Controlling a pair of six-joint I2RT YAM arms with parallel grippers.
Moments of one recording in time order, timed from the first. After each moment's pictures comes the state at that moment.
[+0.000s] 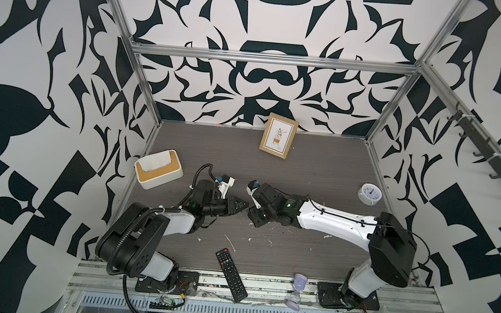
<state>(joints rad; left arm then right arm) -0.43 1.46 0.39 0.61 0.78 -0.83 0.98 1.64 1.10 -0.46 0.02 0.41</state>
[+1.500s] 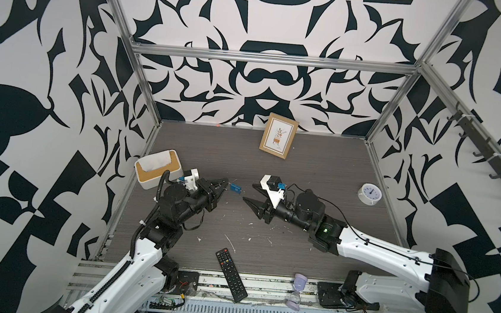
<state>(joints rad) -0.43 0.69 0.44 0.15 0.33 -1.60 0.99 1.22 0.74 0.41 -0.12 0.05</state>
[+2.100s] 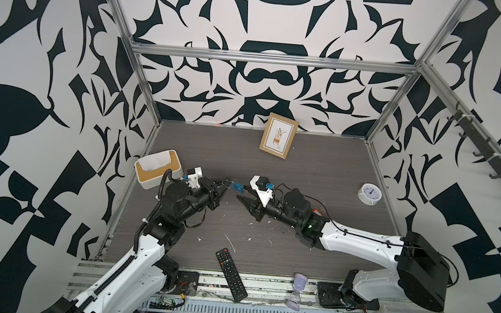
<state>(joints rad) -0.43 0.75 0.44 0.24 0.38 -1.63 0.99 1.39 0.74 0.55 -0.12 0.03</state>
